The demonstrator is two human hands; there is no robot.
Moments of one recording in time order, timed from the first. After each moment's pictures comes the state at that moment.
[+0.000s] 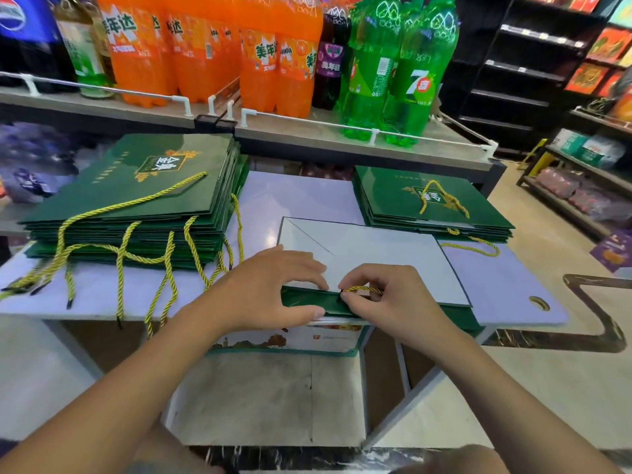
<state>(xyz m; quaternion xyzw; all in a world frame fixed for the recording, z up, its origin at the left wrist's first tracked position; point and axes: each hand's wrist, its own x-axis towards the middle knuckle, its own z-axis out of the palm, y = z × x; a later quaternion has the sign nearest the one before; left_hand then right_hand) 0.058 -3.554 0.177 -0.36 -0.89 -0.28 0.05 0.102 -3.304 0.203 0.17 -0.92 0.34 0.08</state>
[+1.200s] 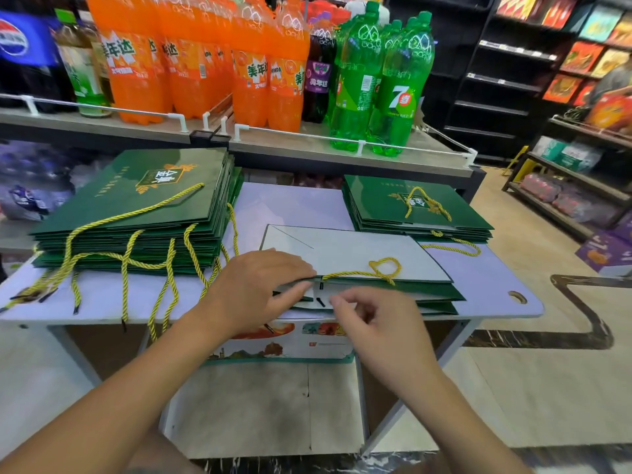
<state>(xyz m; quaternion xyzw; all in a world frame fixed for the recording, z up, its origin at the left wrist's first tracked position) 0.068 -3.552 0.176 -0.41 -0.82 -0.26 0.32 0.165 -3.339 0.207 0.04 -0.92 0.35 0.15</state>
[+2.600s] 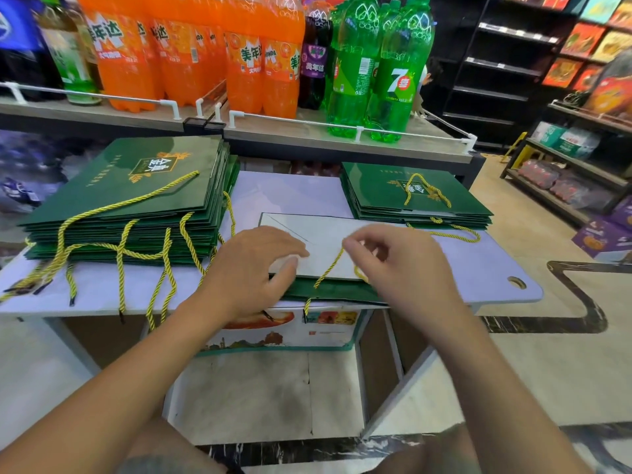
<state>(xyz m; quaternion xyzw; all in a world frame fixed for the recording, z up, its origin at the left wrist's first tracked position) 0.062 -3.557 0.179 -0.34 -0.86 -0.28 0.25 0.138 -3.324 0.256 0.09 -0.94 0.25 0.21</state>
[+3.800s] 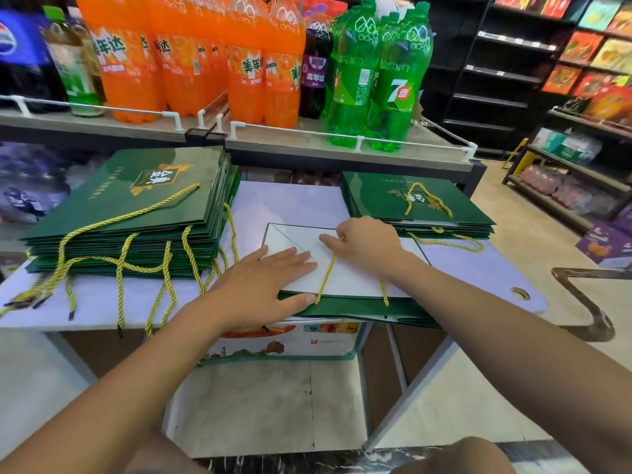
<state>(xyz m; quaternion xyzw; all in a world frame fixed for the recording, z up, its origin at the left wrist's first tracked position) 0.052 -3.550 0.185 -0.33 -0.94 -0.09 -0.01 0.000 -3.319 0.223 0.08 -0.99 0.03 0.10</state>
